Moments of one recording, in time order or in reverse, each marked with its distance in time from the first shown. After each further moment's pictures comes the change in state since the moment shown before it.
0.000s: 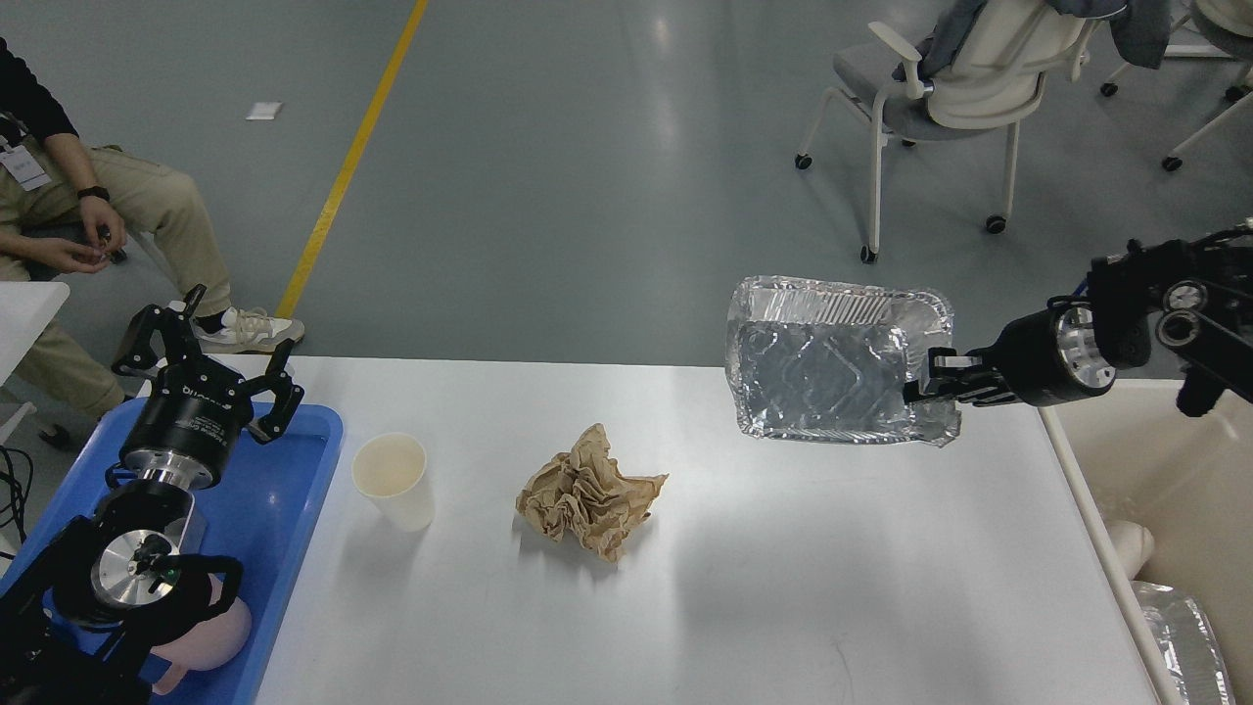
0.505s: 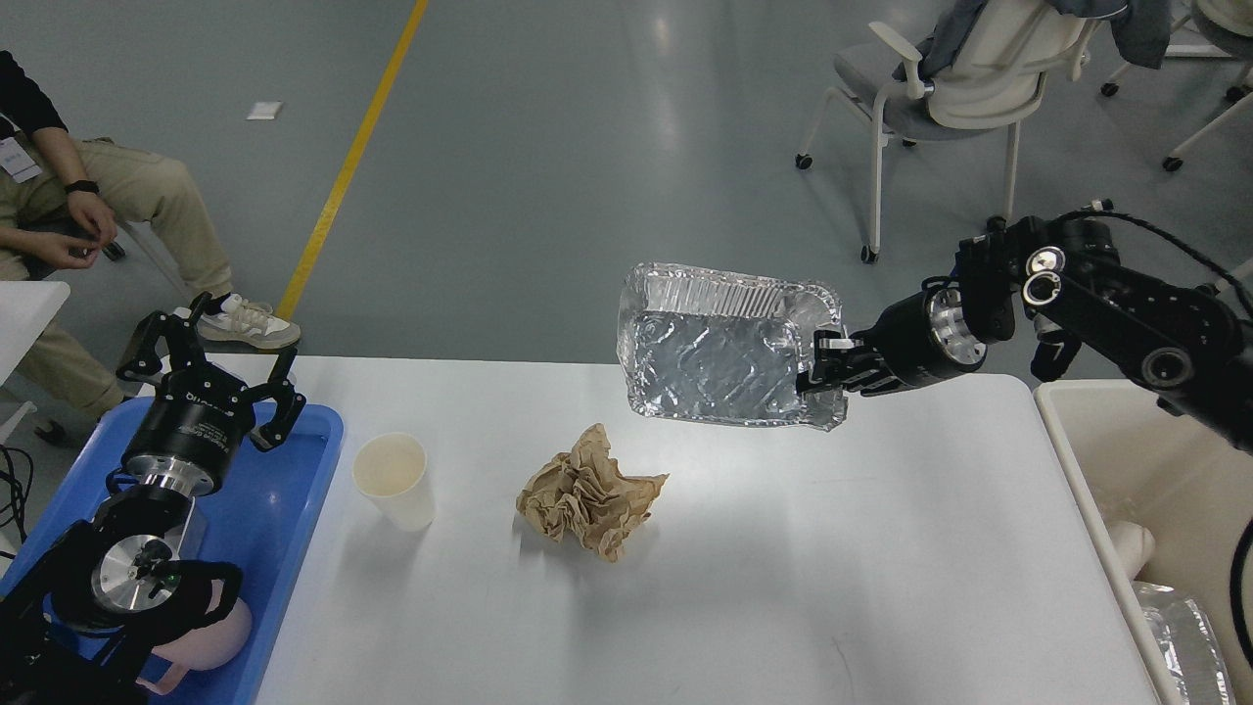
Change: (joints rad) left arm 0.007 0.014 0.018 0.001 0.001 0.019 0.001; right arm 0.077 0.268 -0.005 -0.154 0.112 0.028 -0.091
